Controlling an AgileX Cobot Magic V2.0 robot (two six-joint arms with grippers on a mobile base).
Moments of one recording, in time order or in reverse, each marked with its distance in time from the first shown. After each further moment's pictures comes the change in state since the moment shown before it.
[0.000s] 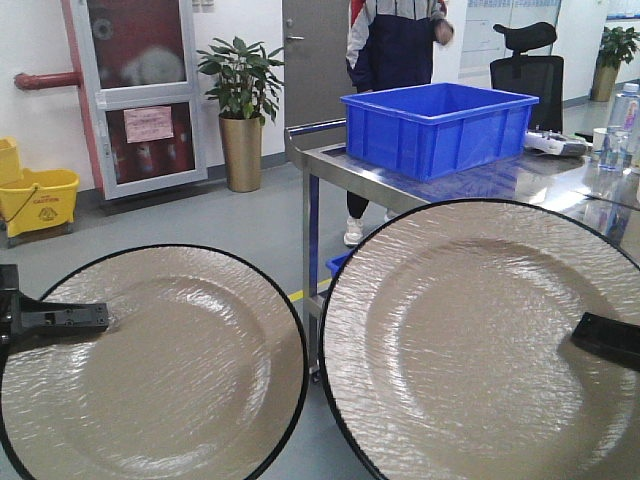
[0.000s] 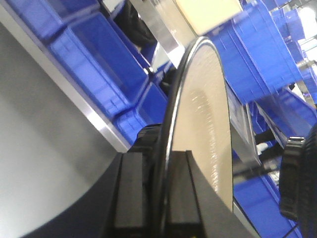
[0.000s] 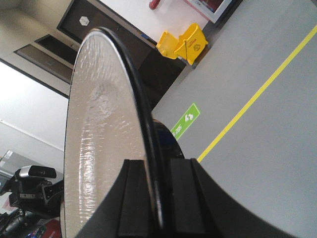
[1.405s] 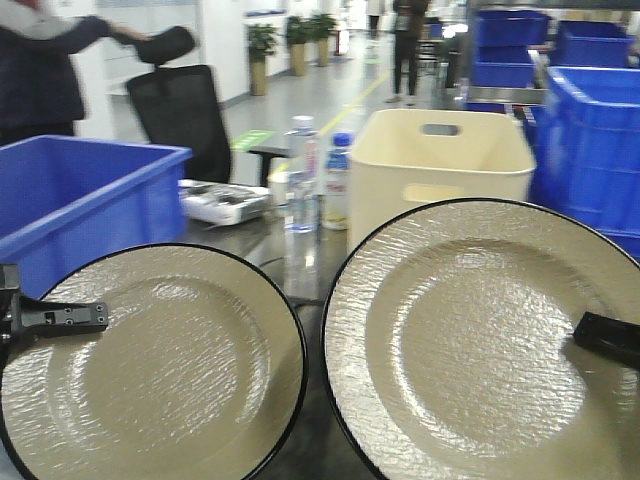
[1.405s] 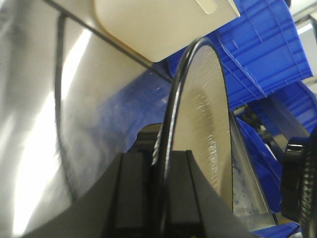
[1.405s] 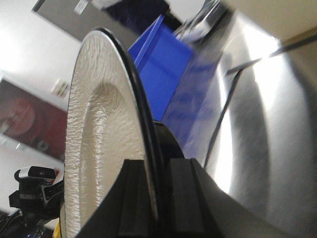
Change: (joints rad) left arm 0.000 0.000 0.000 0.000 0.000 0.000; right arm 0.000 0.000 0.000 0.000 0.000 0.000
